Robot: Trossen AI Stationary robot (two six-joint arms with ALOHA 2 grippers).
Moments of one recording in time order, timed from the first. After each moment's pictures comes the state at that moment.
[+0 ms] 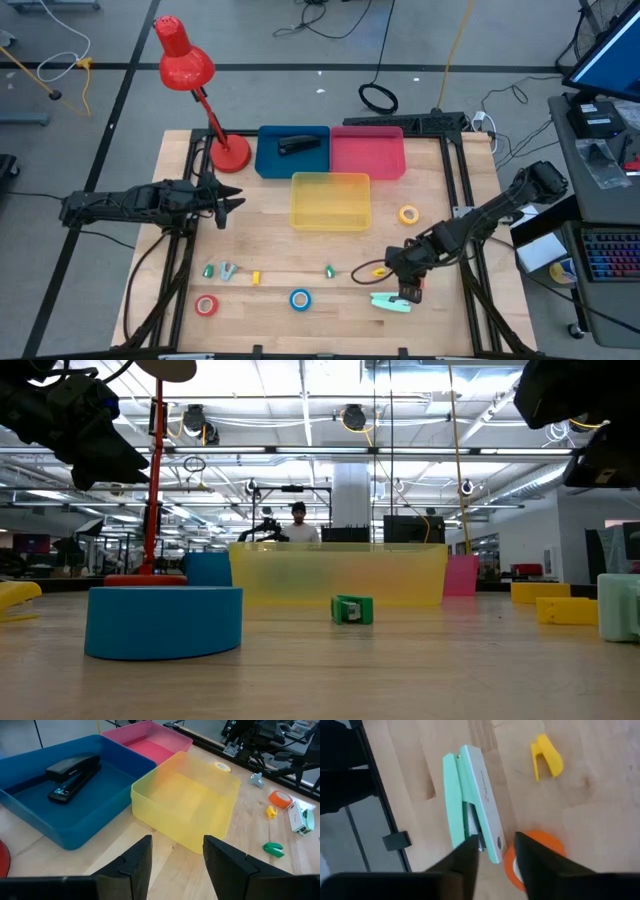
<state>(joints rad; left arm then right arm) 0.02 0.27 0.33 -0.47 -0.29 -0.42 0.49 1.36 0.86 -0.67 -0.22 0.85</state>
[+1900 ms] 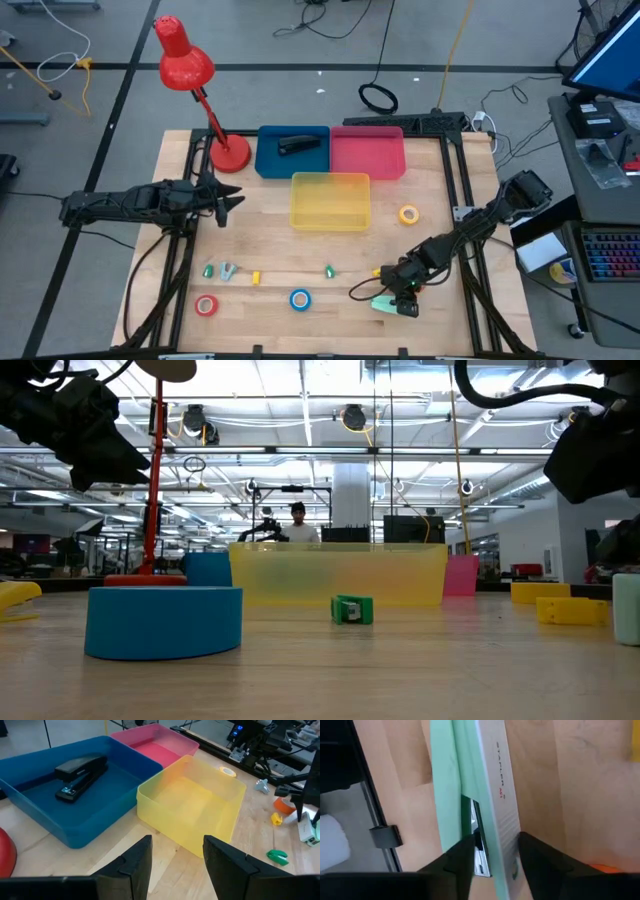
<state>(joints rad) 0.02 0.27 0.33 -0.47 -0.32 -0.46 0.56 1.57 0.74 -0.36 -0.31 0.85</state>
